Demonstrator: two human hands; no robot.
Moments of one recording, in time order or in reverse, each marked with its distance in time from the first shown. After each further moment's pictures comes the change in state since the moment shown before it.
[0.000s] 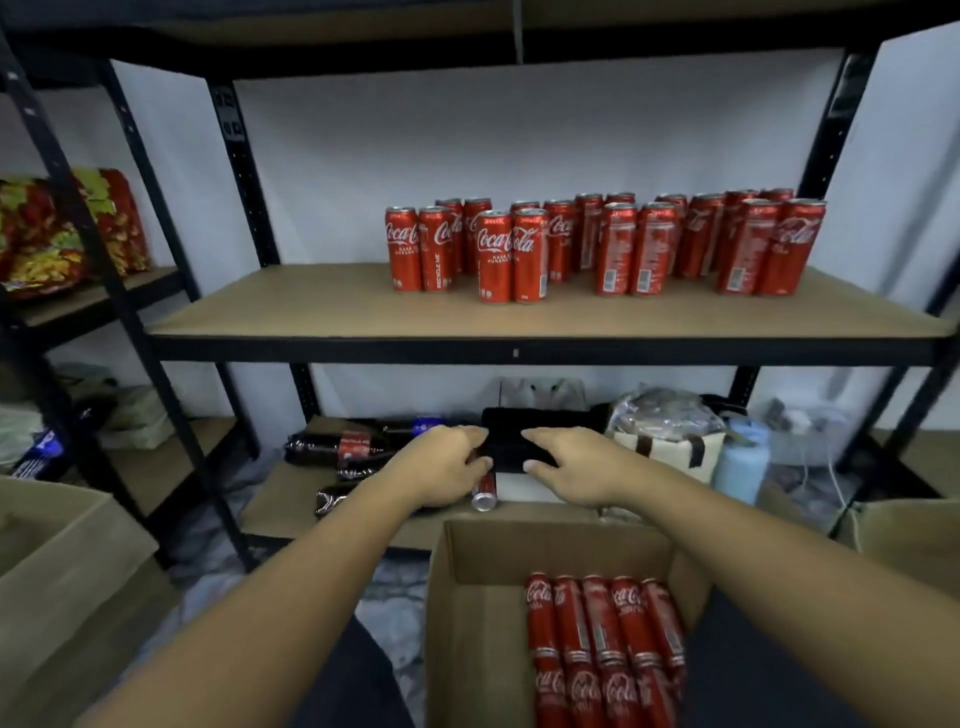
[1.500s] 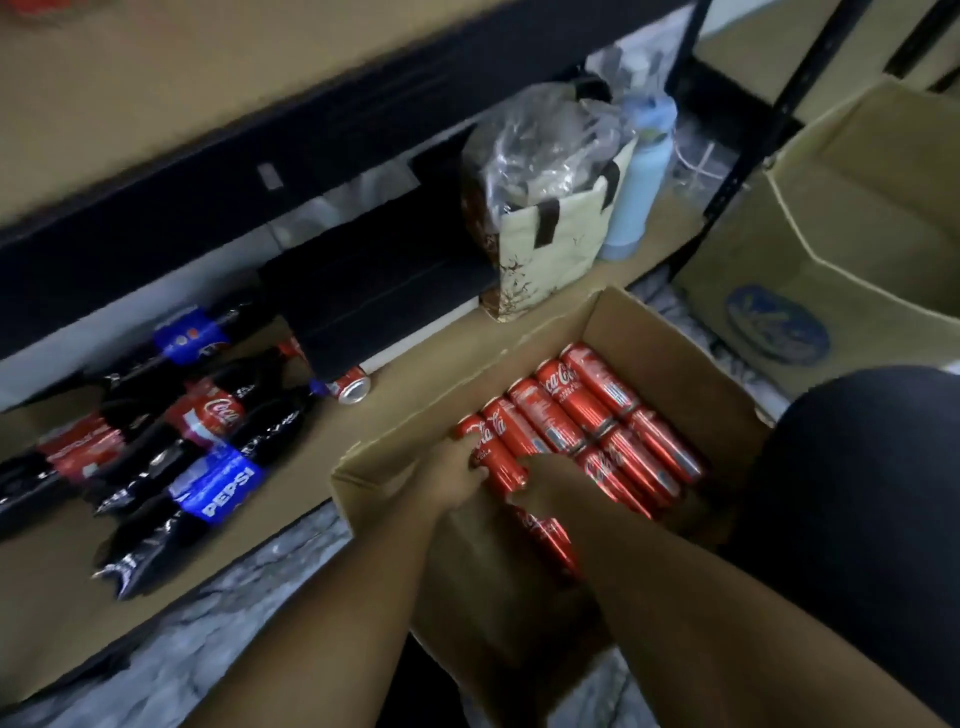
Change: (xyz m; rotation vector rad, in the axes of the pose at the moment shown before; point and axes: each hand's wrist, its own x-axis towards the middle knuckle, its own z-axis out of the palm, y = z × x) left_hand 0.132 -0.061 0.305 -0.202 -0.815 0.113; right_hand 0.059 0.094 0.339 0.612 -0.337 1.119
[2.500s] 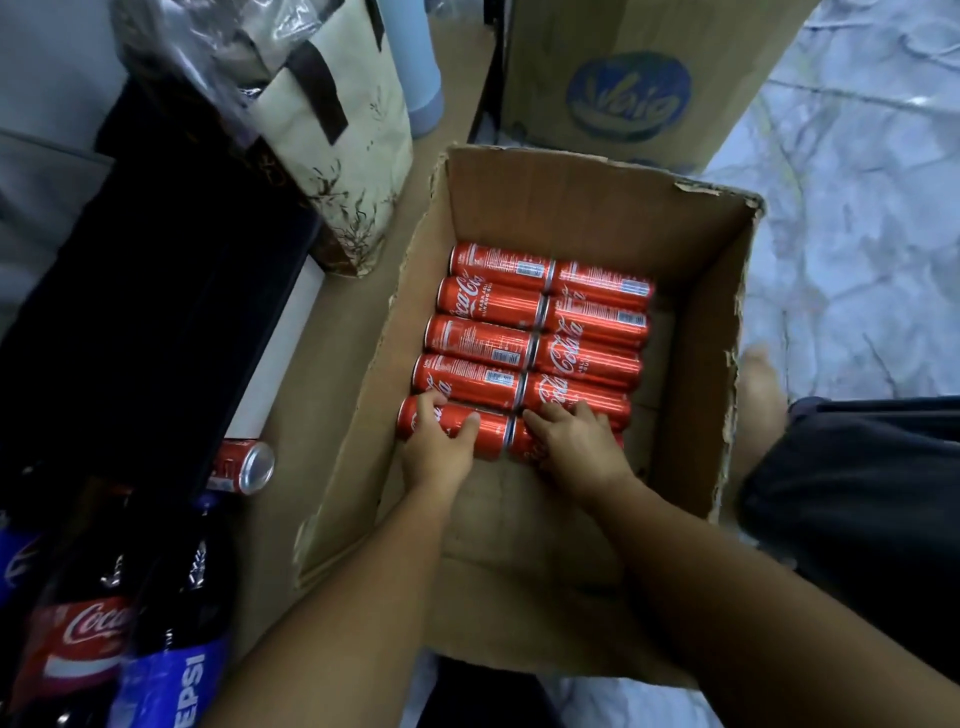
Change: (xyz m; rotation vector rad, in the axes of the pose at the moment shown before) left_hand 0.064 -0.026 0.041 -0.128 -0.036 0.021; right_hand -0.036 0.009 0.082 0.058 0.323 0.214
